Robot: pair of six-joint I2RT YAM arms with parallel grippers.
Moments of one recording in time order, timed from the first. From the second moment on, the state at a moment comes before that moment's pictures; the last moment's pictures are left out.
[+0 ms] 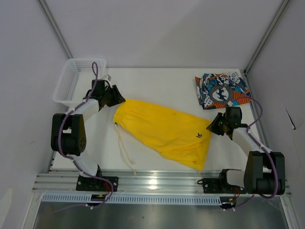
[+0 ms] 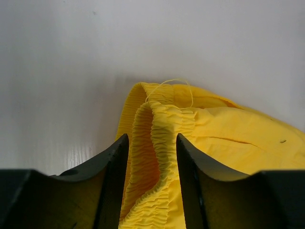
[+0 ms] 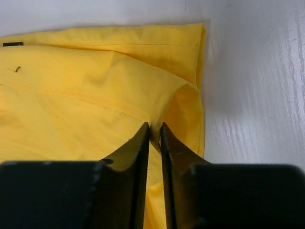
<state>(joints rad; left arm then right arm) -0.04 1.71 1.09 -0.11 0.31 -0.39 -0.03 1.26 0.61 -0.26 -0.22 0.53</state>
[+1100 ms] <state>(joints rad) 0.07 1.61 0.98 -0.01 0.55 -0.49 -0.12 1.25 0.62 -0.21 -0.28 0.59</state>
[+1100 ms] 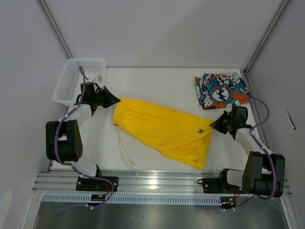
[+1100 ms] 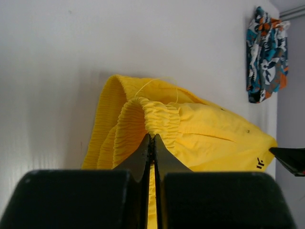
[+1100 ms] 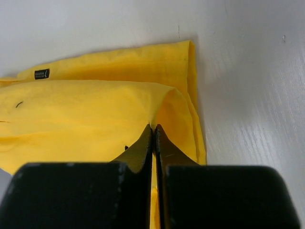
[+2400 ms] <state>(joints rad) 0.08 1.81 1.13 0.14 0.43 -0.65 -0.08 1.59 0.83 0.05 -0.19 0.72</state>
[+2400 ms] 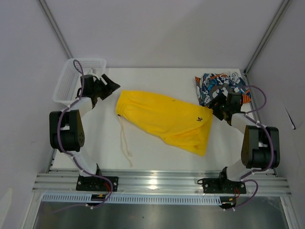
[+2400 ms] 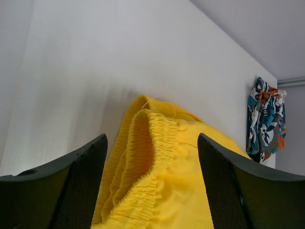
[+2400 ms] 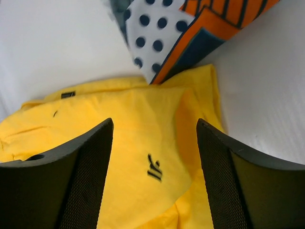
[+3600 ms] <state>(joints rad) -0.39 2.08 1.36 -0.06 0.34 -0.50 0.19 1.32 0.54 -0.15 -0.40 0.62</state>
